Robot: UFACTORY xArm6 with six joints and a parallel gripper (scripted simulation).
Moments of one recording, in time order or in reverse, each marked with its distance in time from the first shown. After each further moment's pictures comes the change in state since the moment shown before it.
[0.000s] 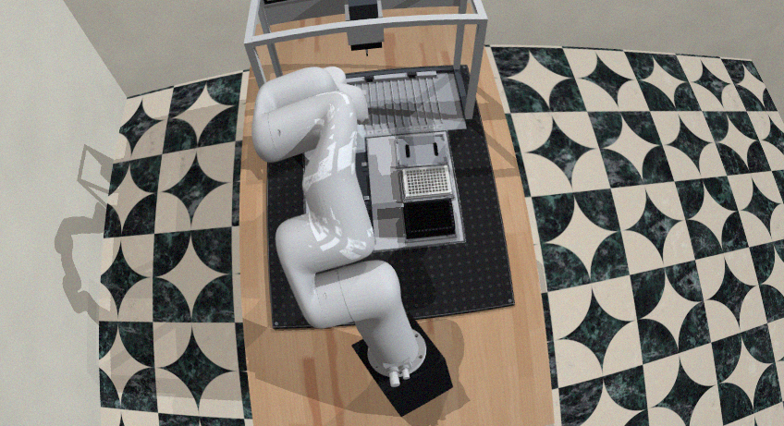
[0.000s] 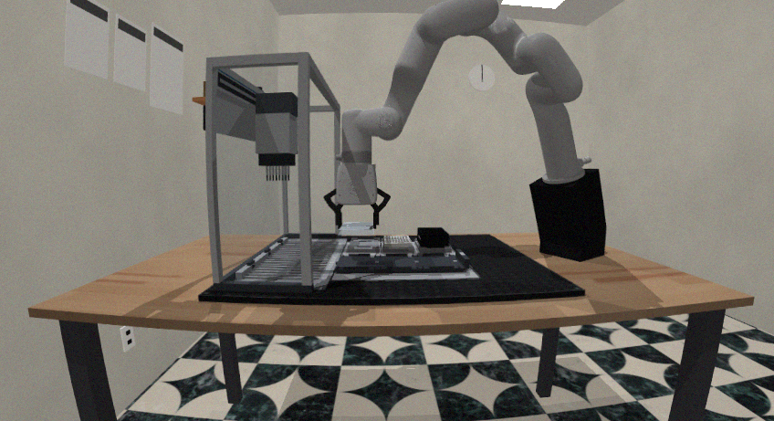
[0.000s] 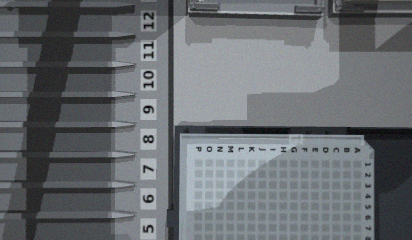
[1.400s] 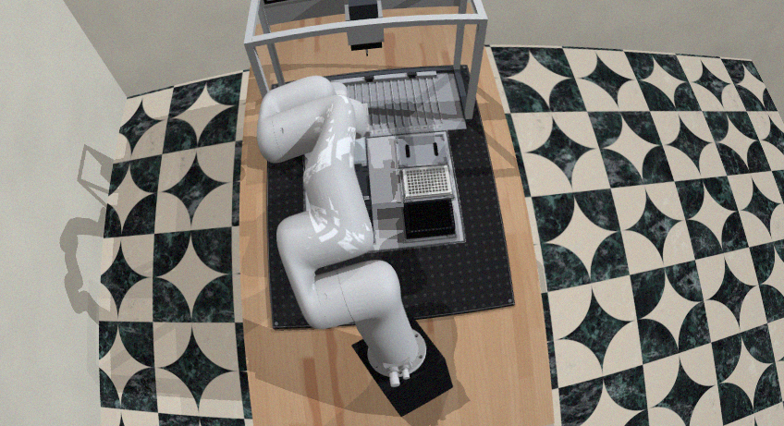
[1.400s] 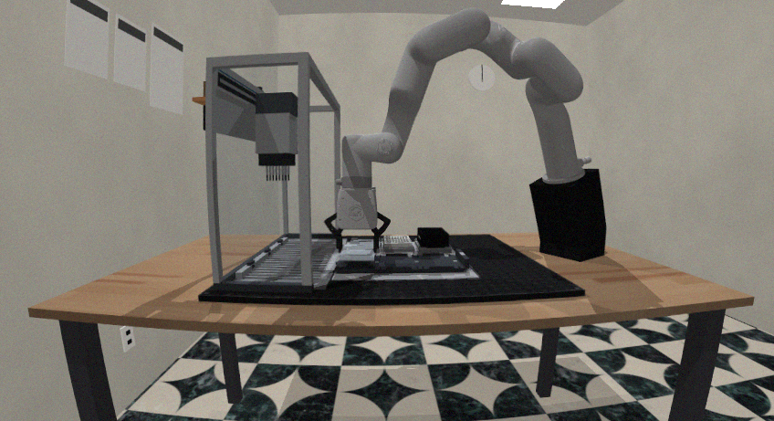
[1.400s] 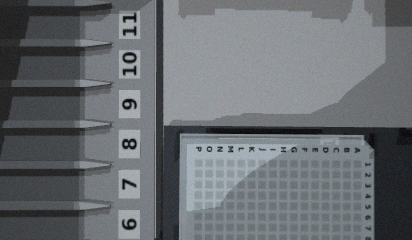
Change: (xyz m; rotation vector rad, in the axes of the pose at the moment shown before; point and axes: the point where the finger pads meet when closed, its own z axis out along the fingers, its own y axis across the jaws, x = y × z) arm 0.000 0.000 0.062 0.000 0.000 0.000
